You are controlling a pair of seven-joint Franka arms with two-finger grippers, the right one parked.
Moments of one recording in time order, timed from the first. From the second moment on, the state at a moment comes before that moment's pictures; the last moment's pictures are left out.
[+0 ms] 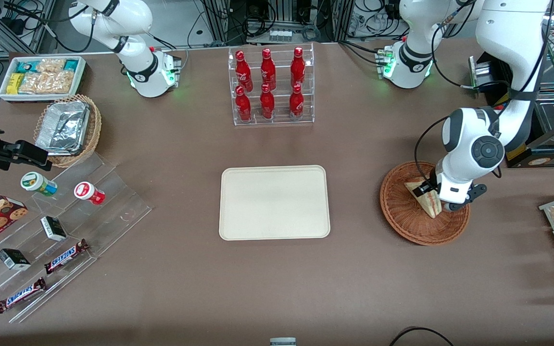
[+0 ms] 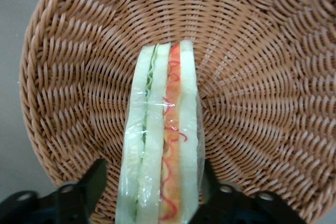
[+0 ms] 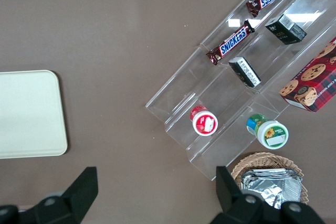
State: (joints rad) arm -0.05 0.27 -0.05 -2.22 0.06 2.37 -0.67
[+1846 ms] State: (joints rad) arm -0.67 0.66 -0.07 -1.52 0.09 1.99 -0.81
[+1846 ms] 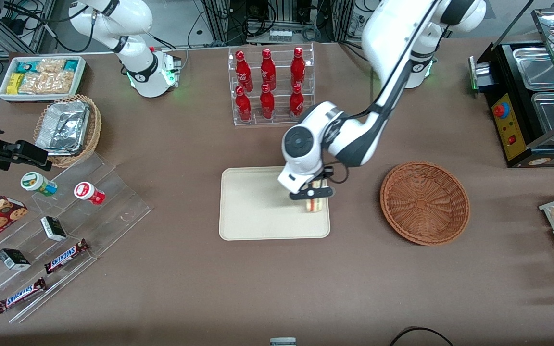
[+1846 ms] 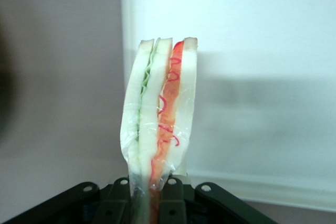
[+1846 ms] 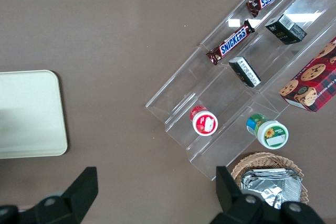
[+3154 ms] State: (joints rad) arm -0.67 0.78 -0.09 -1.37 0.06 2.05 -0.71
